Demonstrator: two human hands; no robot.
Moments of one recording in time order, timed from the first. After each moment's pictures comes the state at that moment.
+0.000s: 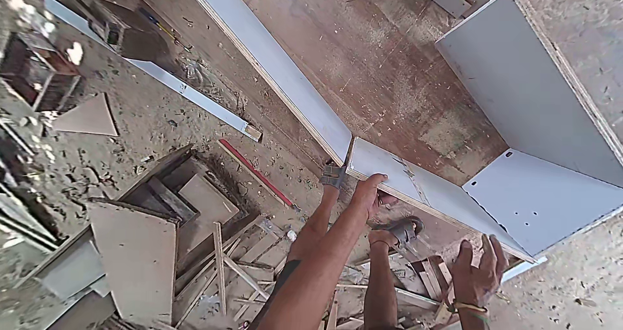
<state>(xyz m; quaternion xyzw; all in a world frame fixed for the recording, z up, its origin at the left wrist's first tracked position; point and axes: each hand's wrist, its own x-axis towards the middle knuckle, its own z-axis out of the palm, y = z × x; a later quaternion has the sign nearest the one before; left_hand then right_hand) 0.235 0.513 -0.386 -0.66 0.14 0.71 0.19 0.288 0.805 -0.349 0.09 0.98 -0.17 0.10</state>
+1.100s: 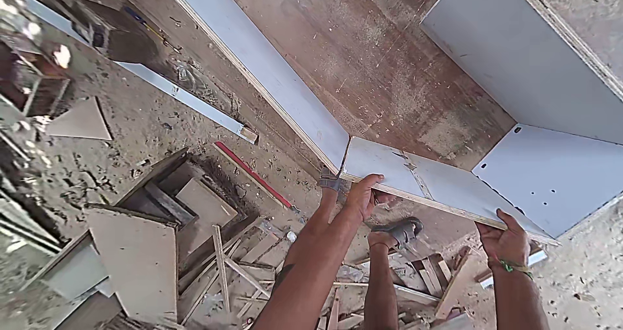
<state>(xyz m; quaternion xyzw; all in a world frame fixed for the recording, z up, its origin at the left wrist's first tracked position) 0.225 0.502 -0.395 -0.65 0.12 0.74 0.15 0.156 0.808 -0.390 0.56 0.59 -0.57 0.11</state>
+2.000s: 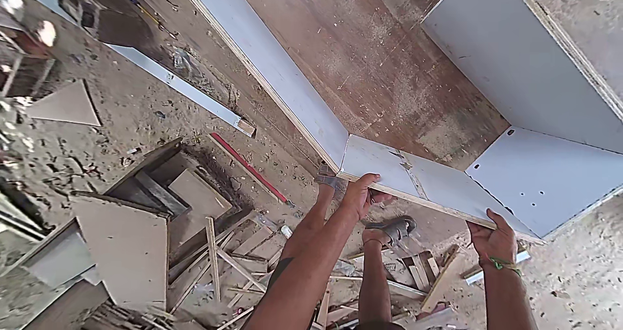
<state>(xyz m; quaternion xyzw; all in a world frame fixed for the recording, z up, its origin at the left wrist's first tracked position) 0.225 0.495 -0.389 -0.65 0.09 0.74 0.13 0.150 0.799 -0.388 0.55 0.59 -0.57 0.13</state>
